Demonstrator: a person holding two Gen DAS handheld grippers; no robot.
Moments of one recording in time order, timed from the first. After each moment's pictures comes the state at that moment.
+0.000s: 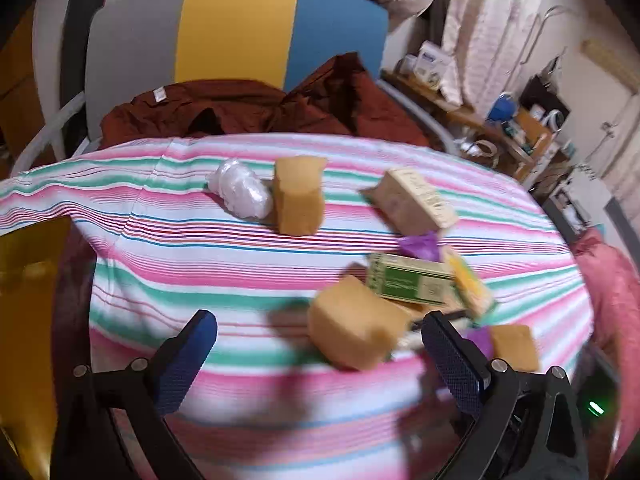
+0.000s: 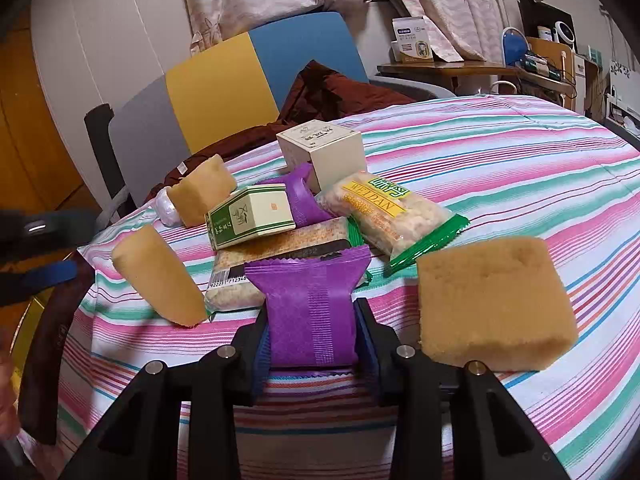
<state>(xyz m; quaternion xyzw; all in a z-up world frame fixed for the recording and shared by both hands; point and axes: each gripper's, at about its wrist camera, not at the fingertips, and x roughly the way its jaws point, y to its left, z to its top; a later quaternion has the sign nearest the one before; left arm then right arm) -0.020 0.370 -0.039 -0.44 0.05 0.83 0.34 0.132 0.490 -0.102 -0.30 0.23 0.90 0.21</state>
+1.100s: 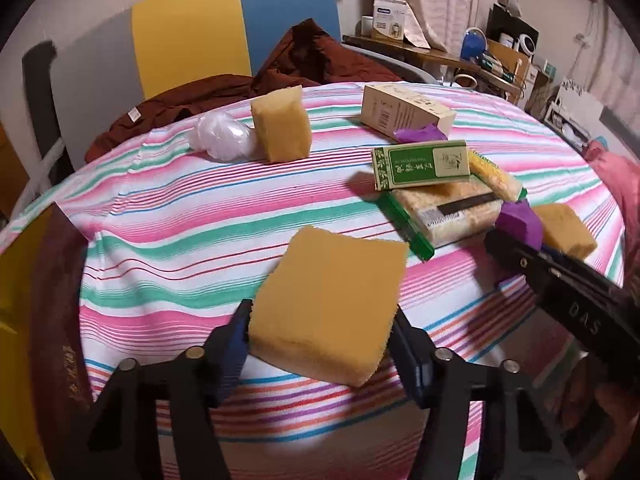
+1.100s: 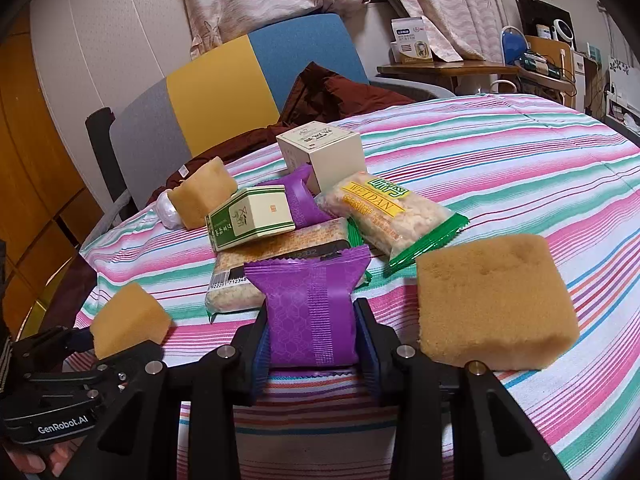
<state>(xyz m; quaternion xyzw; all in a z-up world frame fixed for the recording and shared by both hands) 0.021 0.354 -0.093 -0.40 0.18 0.82 0.37 0.135 0.490 -0.101 -0.30 0.23 0.90 0.21</state>
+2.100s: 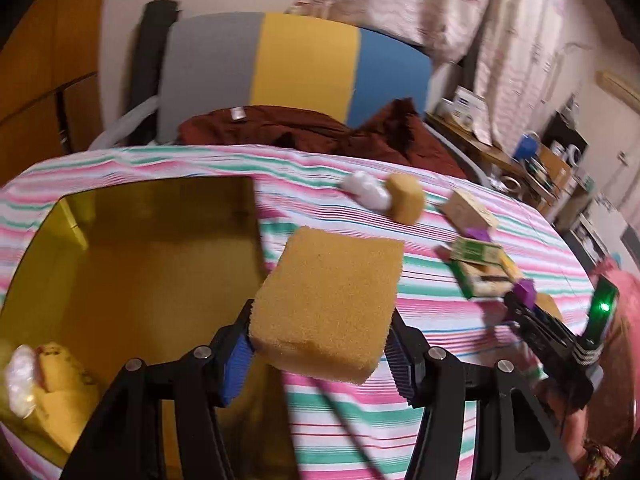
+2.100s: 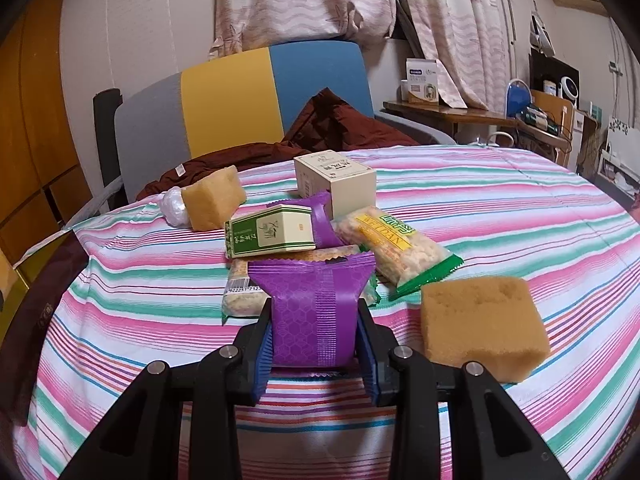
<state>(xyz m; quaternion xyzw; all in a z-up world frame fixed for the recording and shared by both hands) 0.005 0.187 -0.031 -0.39 0.00 0.88 0.29 0.128 0.457 -0.087 -0.28 0.13 0.92 0.24</state>
